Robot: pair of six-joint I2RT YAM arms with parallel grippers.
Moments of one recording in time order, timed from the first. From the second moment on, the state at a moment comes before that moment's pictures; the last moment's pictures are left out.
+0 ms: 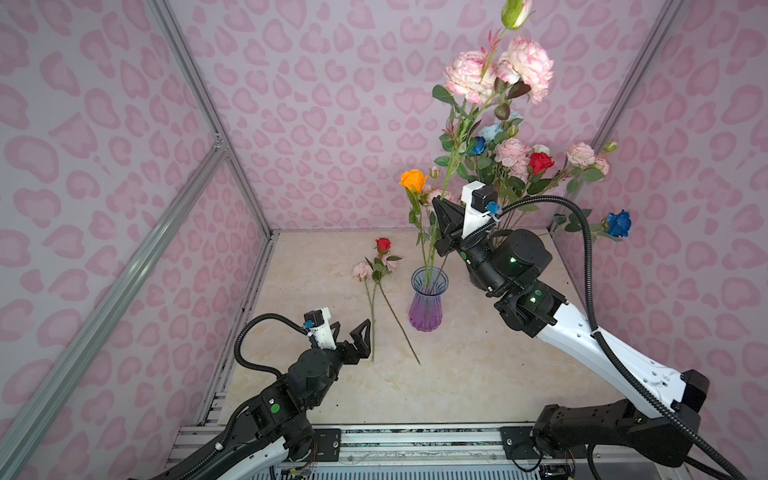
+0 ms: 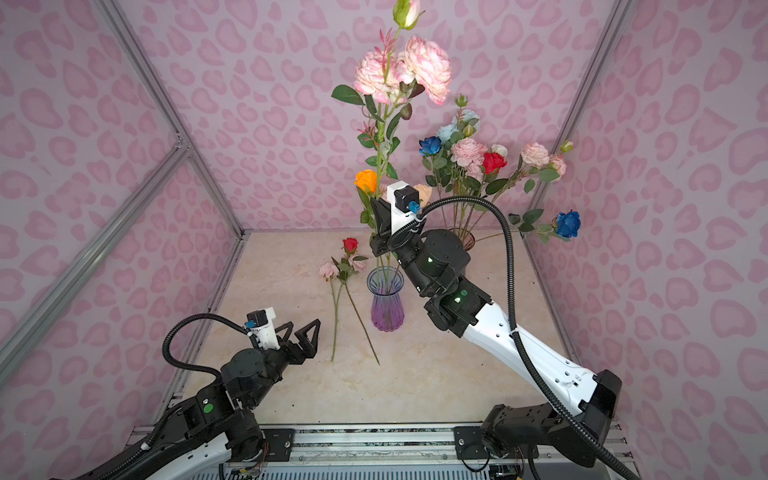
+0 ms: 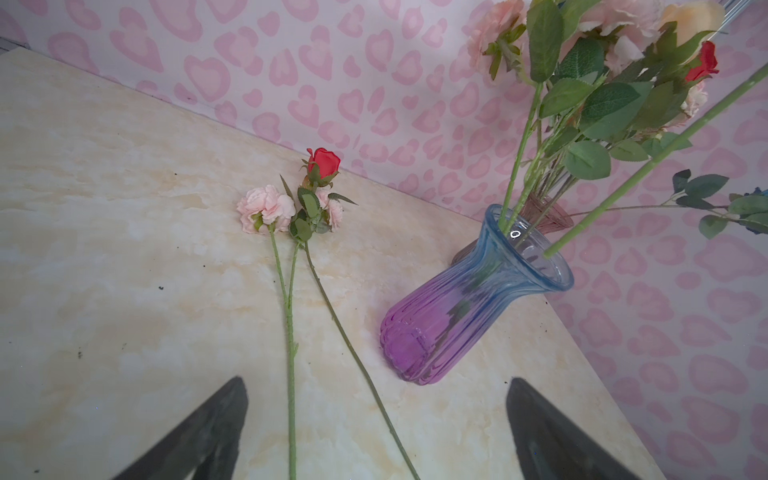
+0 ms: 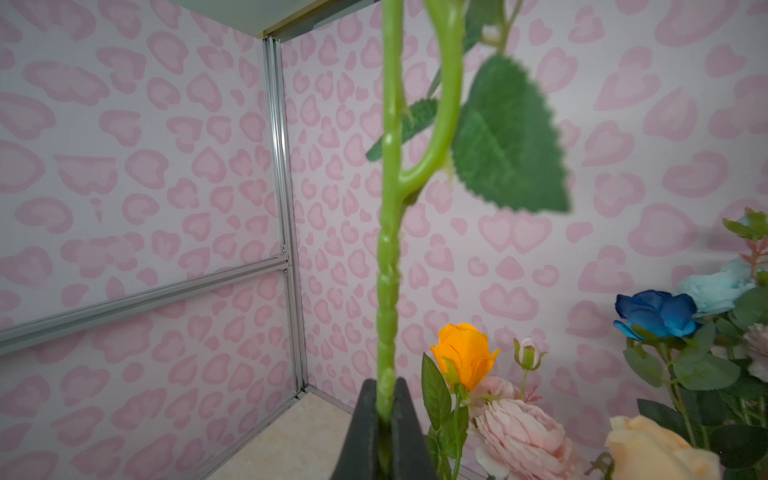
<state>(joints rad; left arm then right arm) -0.88 0.44 0.38 -0.18 -0.50 -0.65 0.81 1.33 1.38 0.22 0.23 -0.04</state>
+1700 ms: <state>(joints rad) -0.88 0.60 0.36 -0.16 -0.48 -0.69 0.79 1.29 0.94 0.25 0.22 0.24</state>
